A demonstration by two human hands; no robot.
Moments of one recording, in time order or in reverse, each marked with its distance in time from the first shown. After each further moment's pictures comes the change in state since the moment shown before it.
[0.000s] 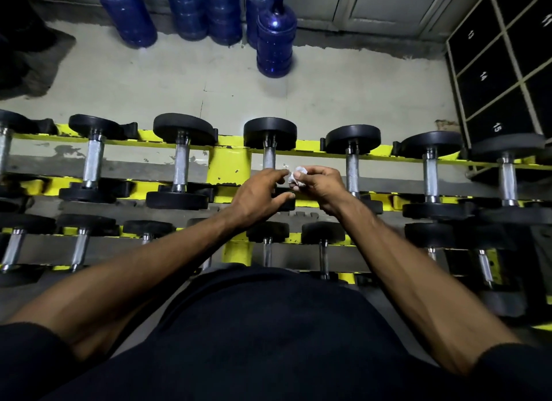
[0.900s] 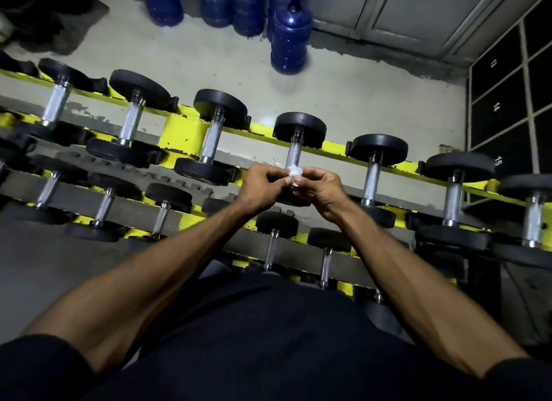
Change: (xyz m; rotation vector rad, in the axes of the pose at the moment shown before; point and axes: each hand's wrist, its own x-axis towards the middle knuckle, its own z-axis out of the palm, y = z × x) left_hand 0.033 0.164 0.122 -0.645 0.284 -0.394; right_hand -0.026 -0.027 -0.190 -0.038 -0.288 -0.032
